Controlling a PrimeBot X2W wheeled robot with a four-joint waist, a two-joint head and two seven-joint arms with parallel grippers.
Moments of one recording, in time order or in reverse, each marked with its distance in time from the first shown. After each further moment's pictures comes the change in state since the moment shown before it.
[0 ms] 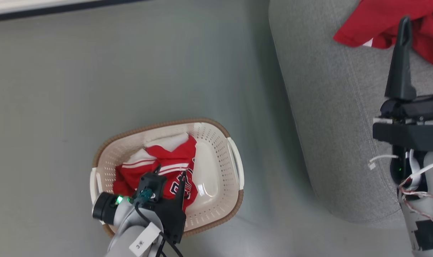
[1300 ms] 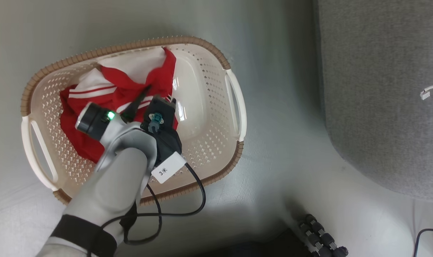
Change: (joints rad) left arm -0.434 -0.001 -0.098 0.275 0.179 0.015 0.026; right arm -0.287 -0.025 -0.066 -0.130 0.000 -0.001 0.007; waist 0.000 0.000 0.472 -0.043
